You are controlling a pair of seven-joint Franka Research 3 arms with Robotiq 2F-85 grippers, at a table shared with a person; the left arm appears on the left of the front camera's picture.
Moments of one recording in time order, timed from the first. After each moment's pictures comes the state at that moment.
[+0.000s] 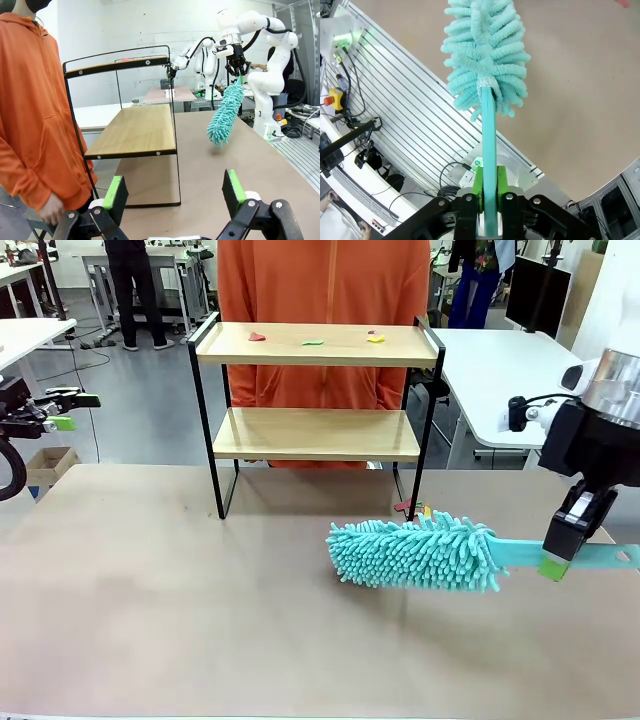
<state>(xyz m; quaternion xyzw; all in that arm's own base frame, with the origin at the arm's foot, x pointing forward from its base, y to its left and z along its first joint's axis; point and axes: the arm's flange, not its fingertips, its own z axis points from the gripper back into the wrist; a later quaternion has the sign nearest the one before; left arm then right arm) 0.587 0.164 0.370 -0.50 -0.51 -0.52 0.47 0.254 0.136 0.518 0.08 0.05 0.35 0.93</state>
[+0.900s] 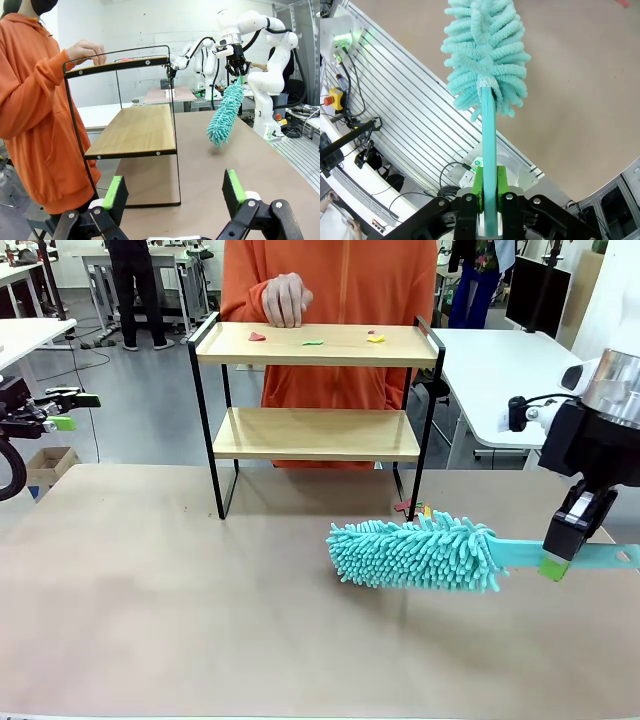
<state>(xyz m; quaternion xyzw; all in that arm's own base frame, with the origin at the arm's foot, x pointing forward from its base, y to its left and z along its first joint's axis) 0.587 0.164 0.370 -0.50 -0.51 -0.52 0.47 0.254 0.136 0.518 0.08 0.05 0.35 0.93</state>
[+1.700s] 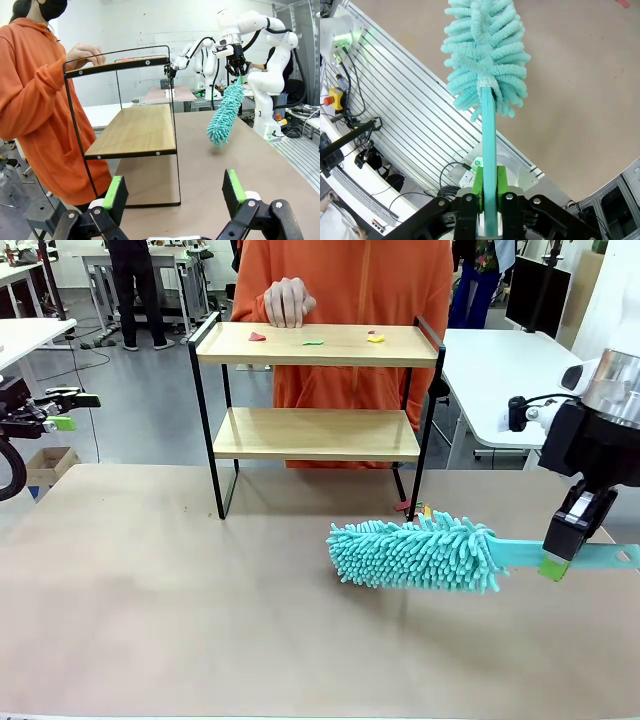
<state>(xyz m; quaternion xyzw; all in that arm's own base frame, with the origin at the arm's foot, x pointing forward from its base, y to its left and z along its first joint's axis) 0.587 0.164 0.370 -0.50 -0.51 -0.52 0.47 0.254 0.136 0.518 0.08 0.05 0.35 0.93</state>
